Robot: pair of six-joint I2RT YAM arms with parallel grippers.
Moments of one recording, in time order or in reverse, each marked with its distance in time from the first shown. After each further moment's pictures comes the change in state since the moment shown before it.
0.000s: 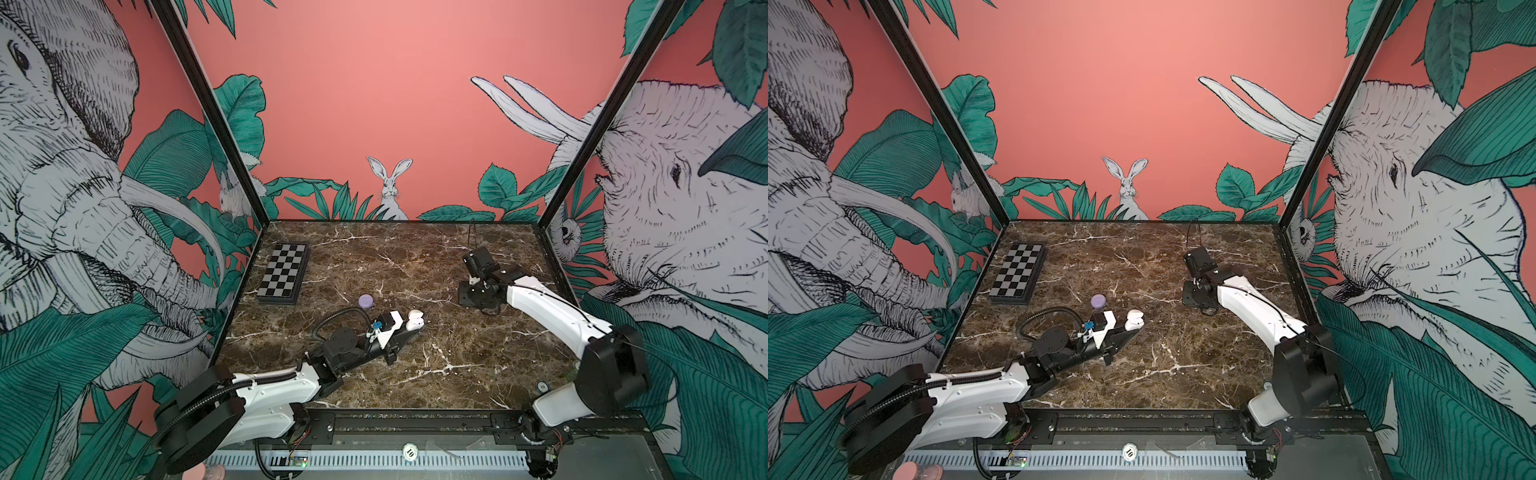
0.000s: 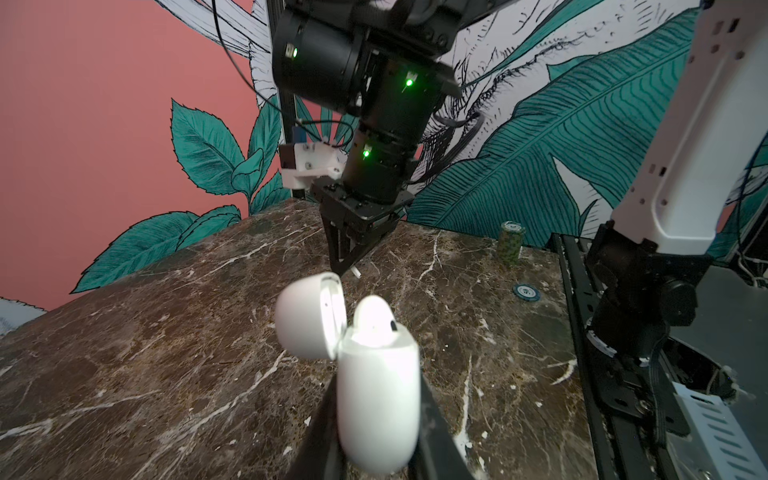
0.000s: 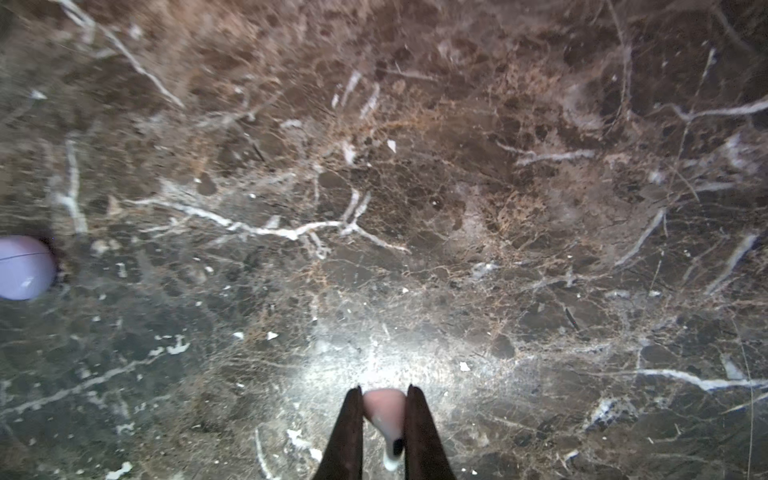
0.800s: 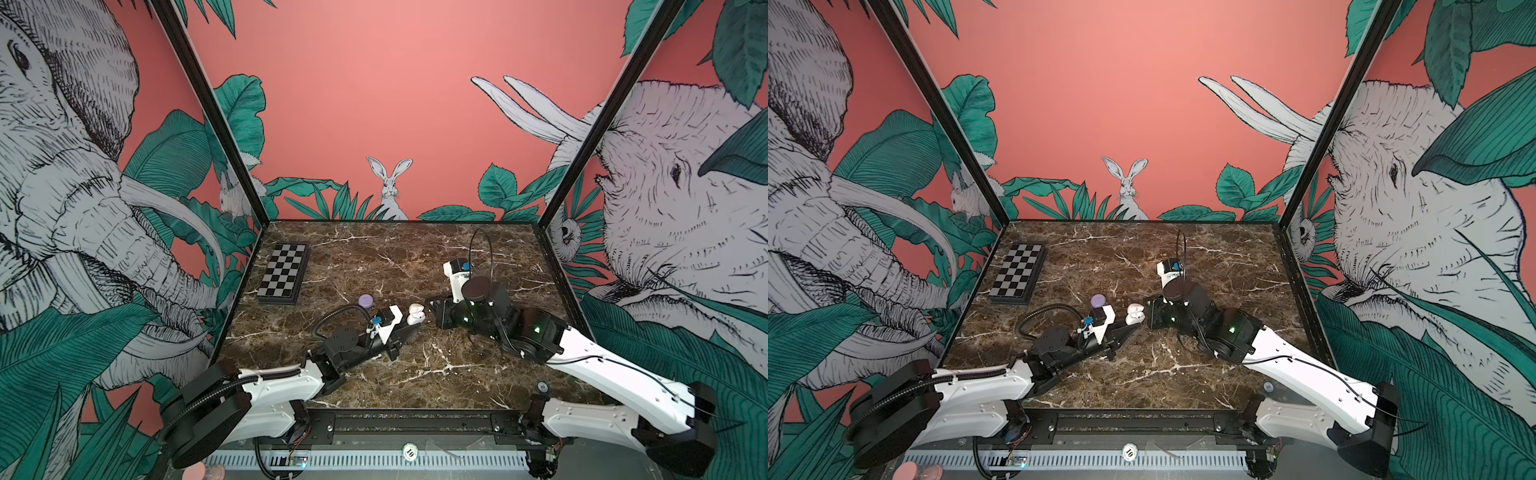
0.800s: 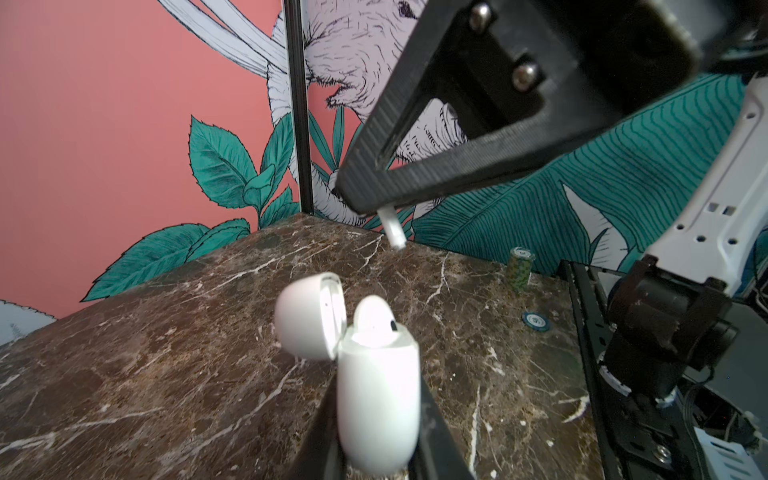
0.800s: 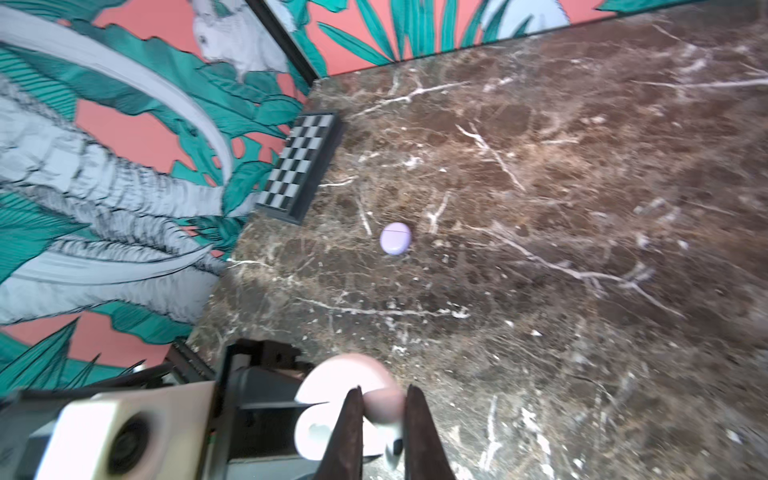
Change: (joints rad) left arm 0.000 0.041 0.023 0.098 -0.028 -0.054; right arm 0.515 -0.378 -0.065 0.285 0.089 0.136
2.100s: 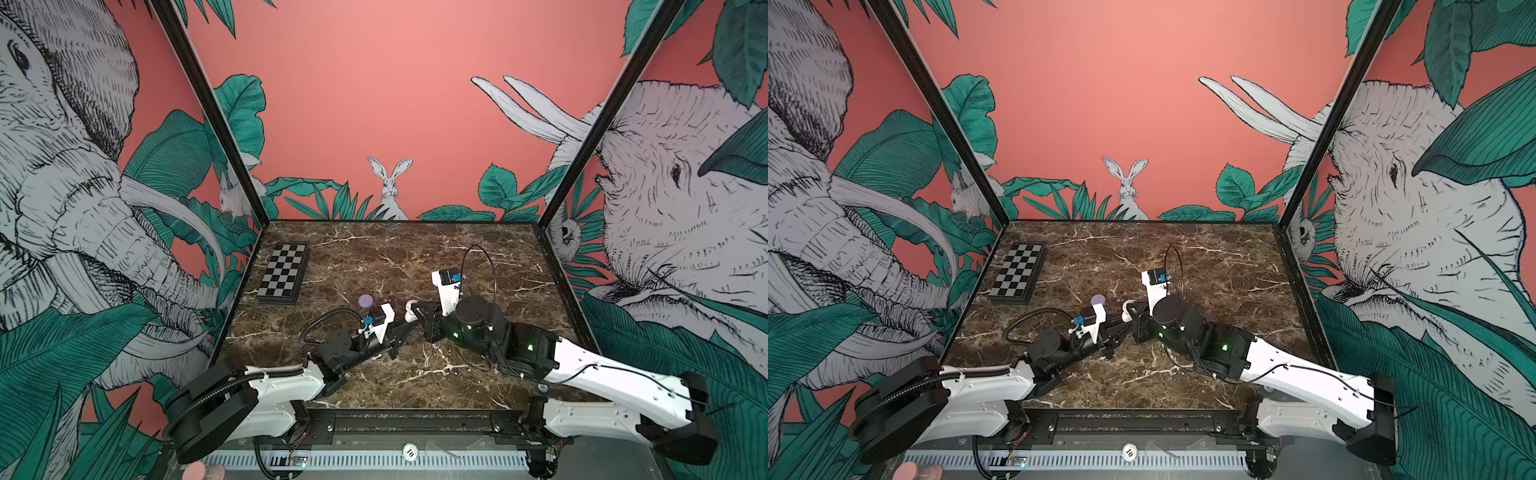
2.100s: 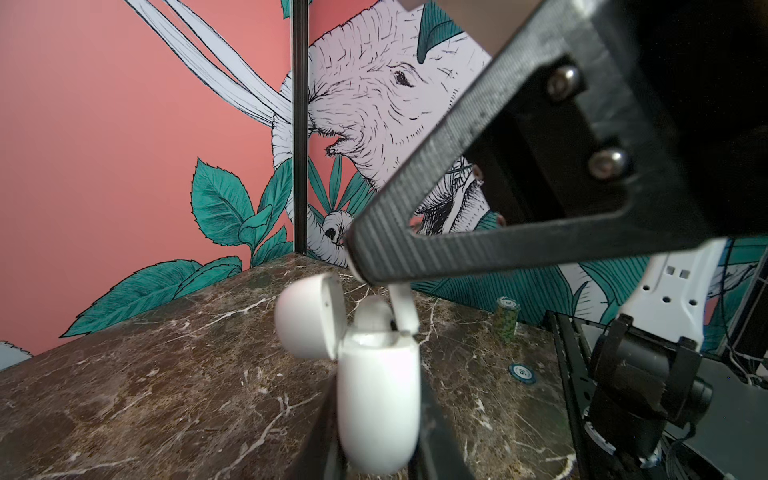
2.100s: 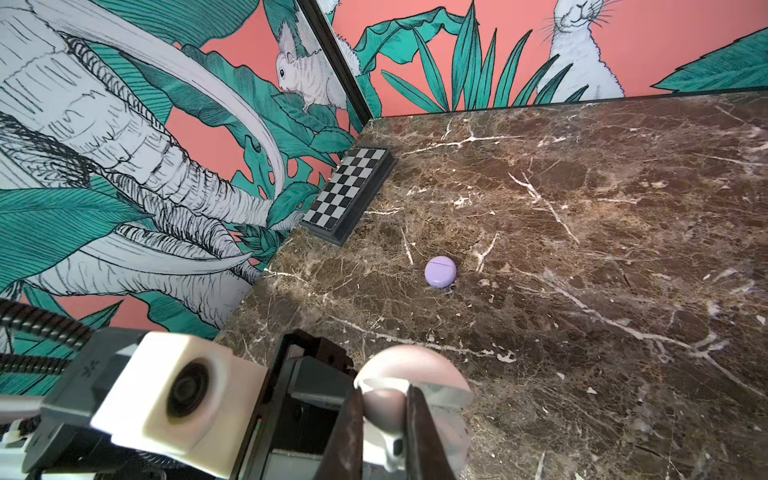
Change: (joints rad) left arm 0.000 0.026 -0.029 0.174 0.001 -0.070; right arm 0.155 -0.014 -0.070 0.182 0.142 -0.060
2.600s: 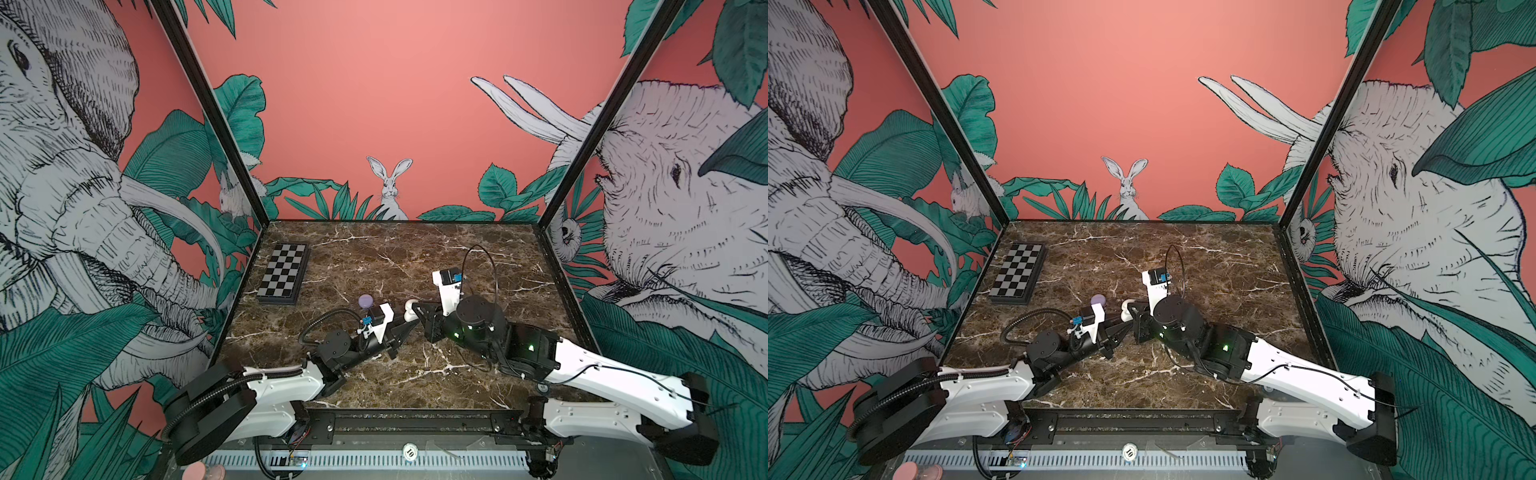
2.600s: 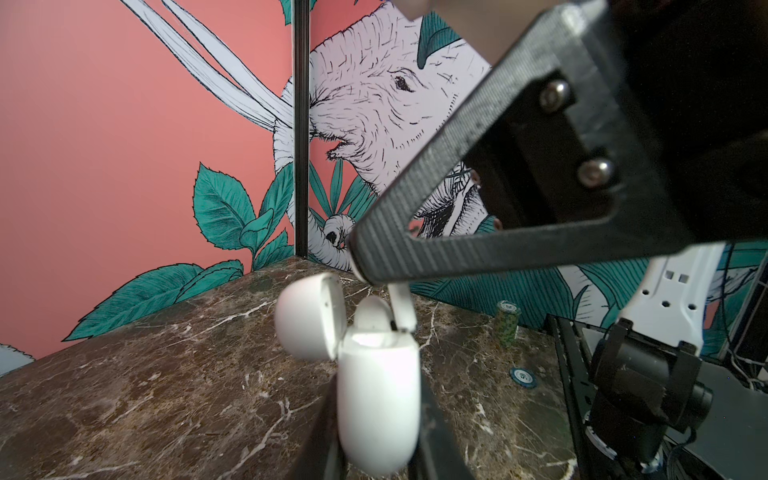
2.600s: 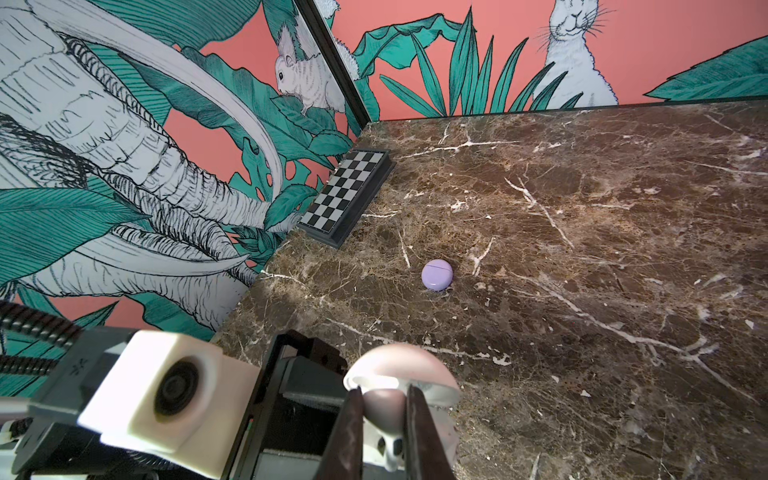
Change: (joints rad) left arm 0.000 -0.008 0.000 0.000 -0.001 0.000; right arm 0.001 -0.002 0.000 0.003 0.008 -0.012
